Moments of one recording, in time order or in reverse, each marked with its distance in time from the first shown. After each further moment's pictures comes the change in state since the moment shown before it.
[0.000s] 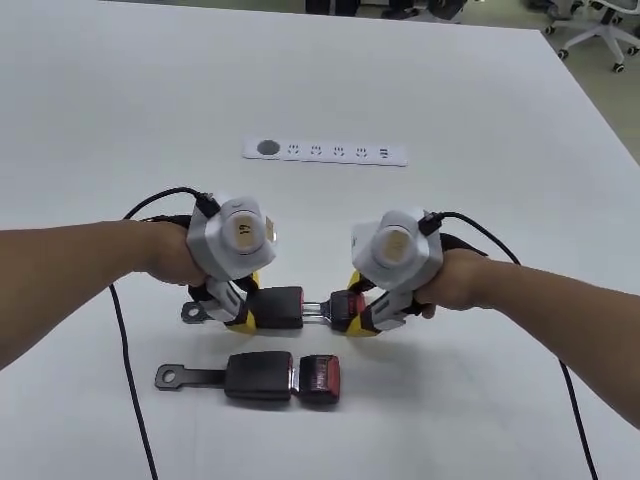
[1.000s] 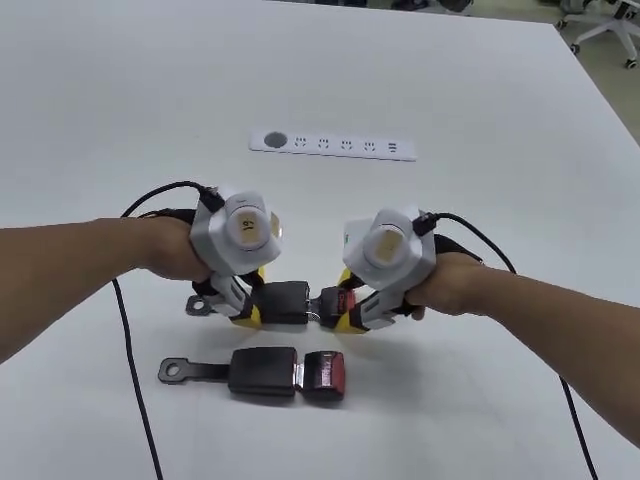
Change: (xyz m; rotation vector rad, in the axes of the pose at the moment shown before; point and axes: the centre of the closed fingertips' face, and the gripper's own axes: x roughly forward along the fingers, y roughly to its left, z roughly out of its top) left arm 0.001 0.003 -0.001 0.010 -0.014 0.006; right arm 0.012 0.002 0.025 0.006 -0.041 -0.010
